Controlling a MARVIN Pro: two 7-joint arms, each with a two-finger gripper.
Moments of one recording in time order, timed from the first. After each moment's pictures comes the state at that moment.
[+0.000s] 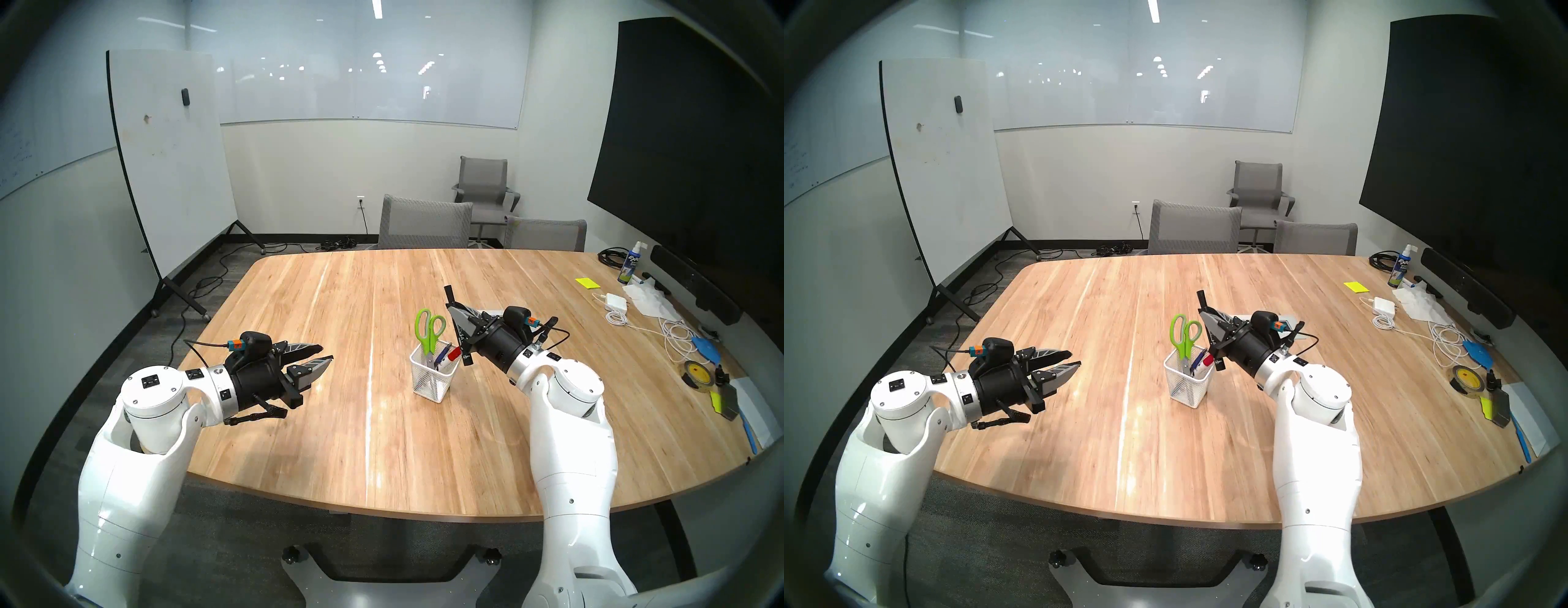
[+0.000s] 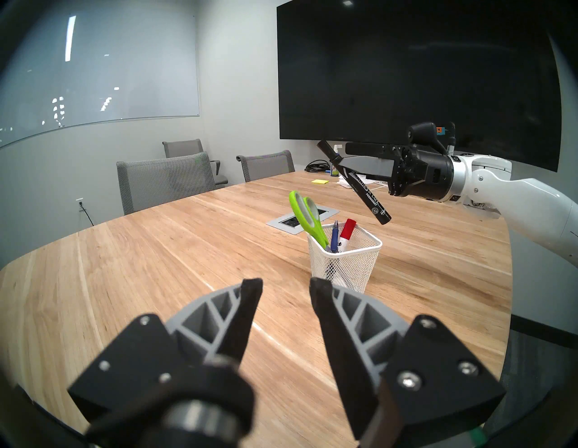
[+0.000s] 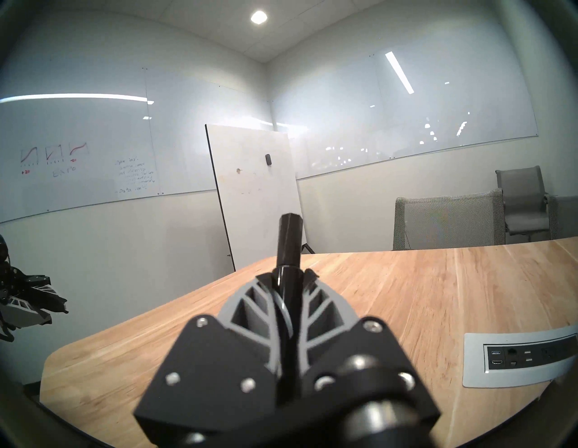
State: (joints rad) left arm 1.71 -1.11 -1.70 -1.93 -0.32 0.36 -0.79; right arm -1.36 -1.65 1.84 -1.52 0.07 0.17 0.90
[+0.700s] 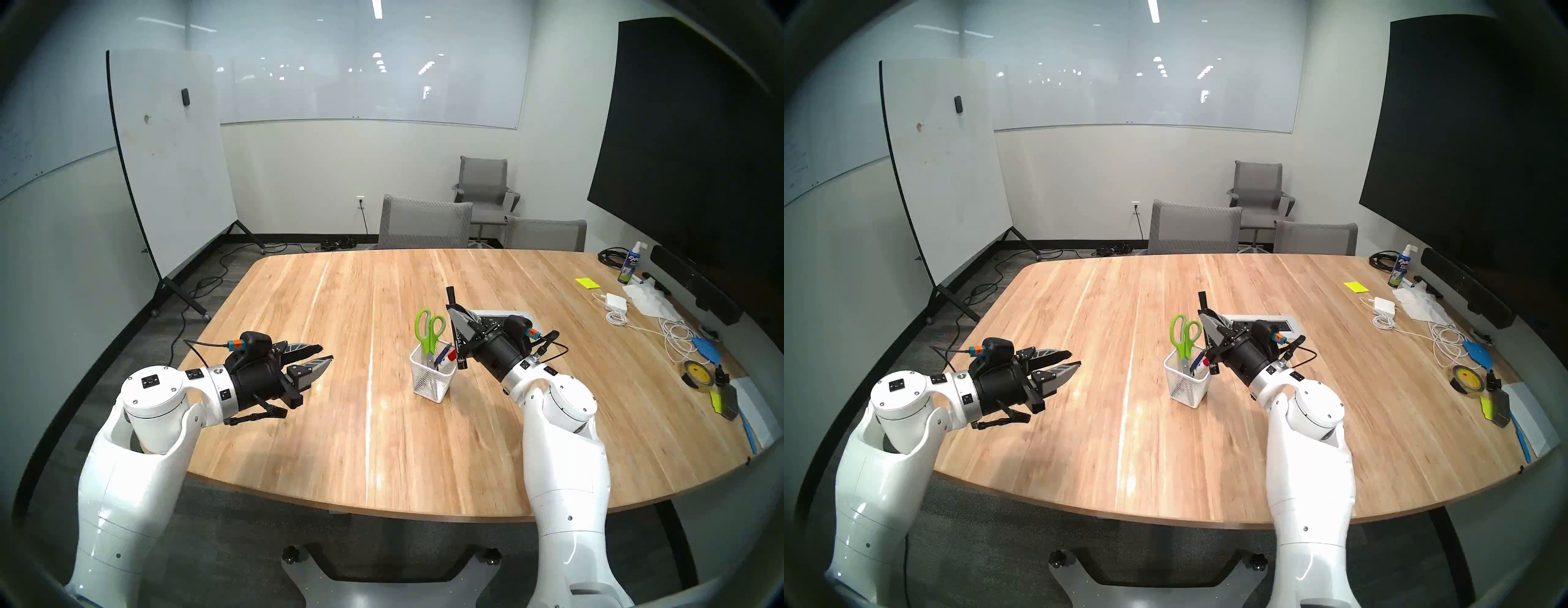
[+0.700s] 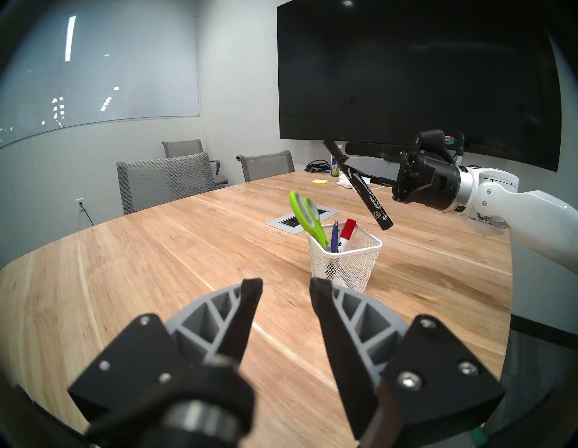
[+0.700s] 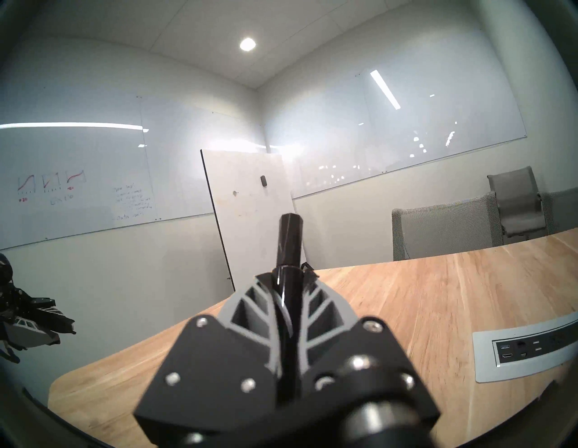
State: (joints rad) left arm 1.71 -1.11 -1.70 -1.93 -0.32 0.36 -0.80; right arm -1.43 -1.66 1.80 -1.54 0.20 0.09 0.83
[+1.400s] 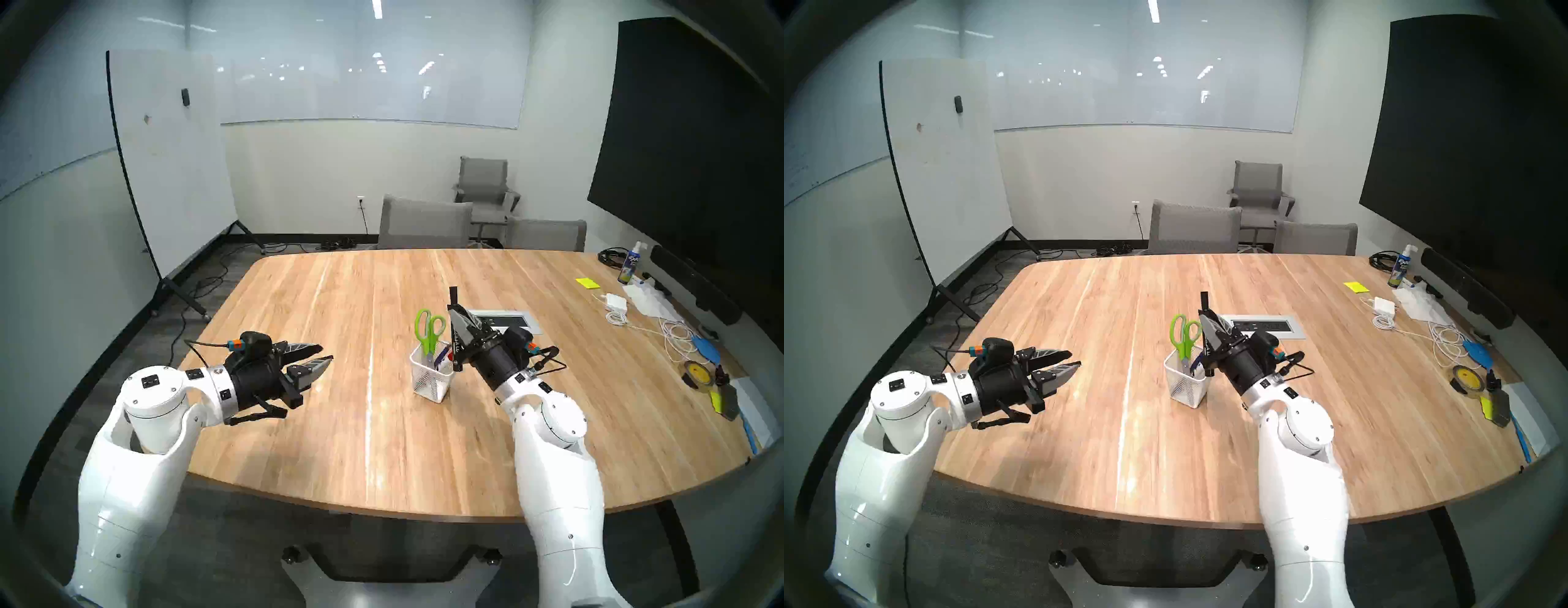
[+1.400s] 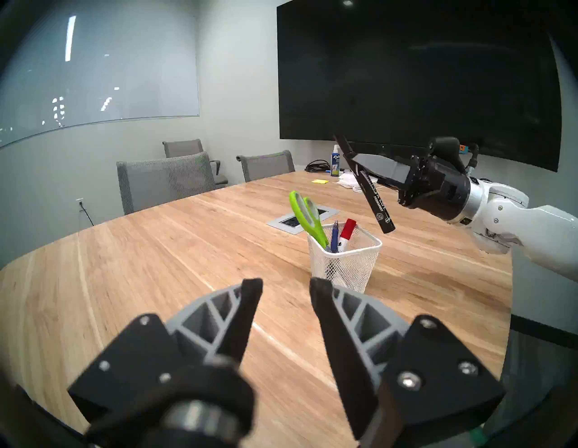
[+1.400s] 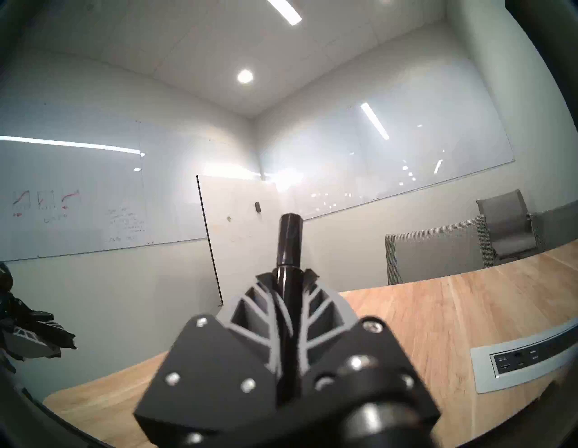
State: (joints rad) left arm 1.71 -1.11 -1.70 -1.93 -0.32 0.36 -0.80; right arm -1.49 -1.63 1.72 -1.54 0.30 -0.08 0.74
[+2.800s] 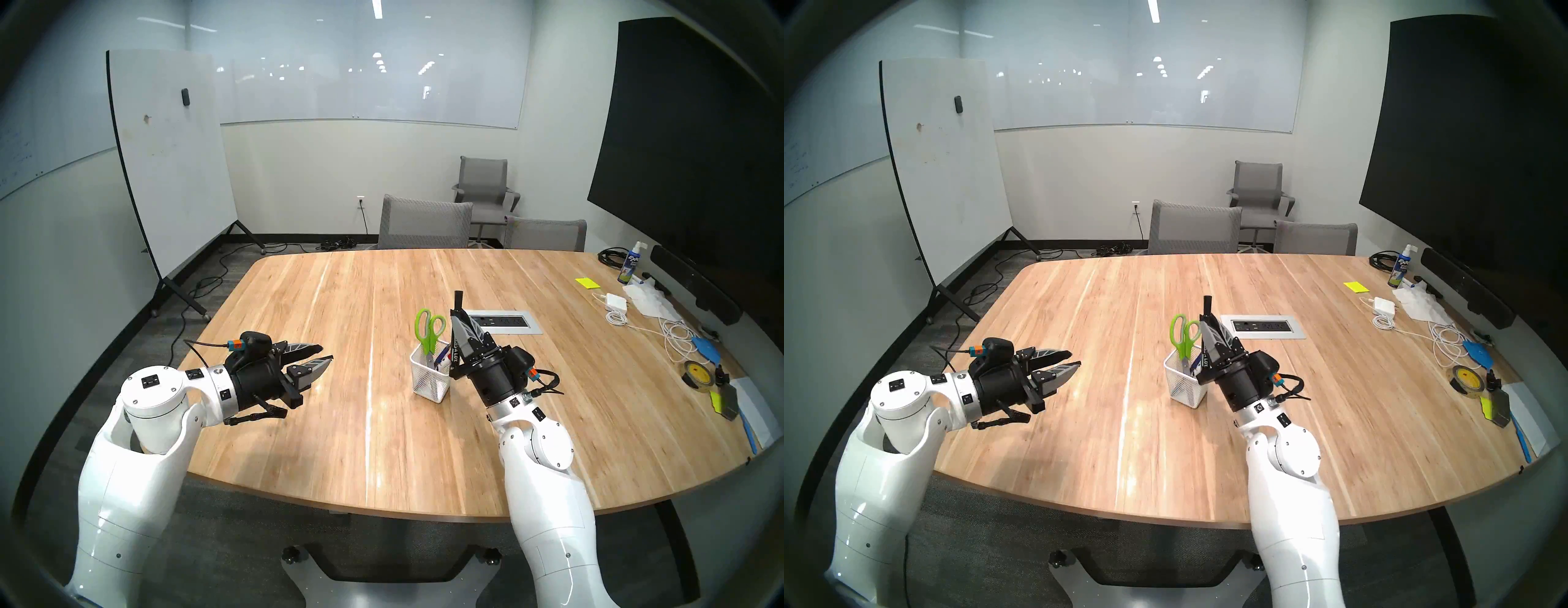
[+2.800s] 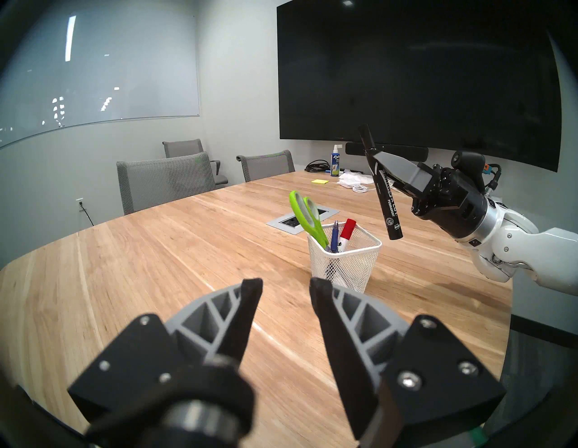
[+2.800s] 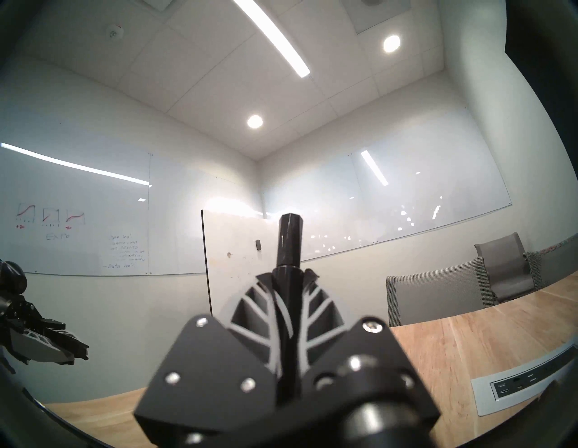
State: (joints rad) left arm 1.71 -1.11 -1.70 -1.93 -0.32 0.36 -0.80; right arm -1.56 -1.61 1.65 -1.50 0.41 -0.36 0.74
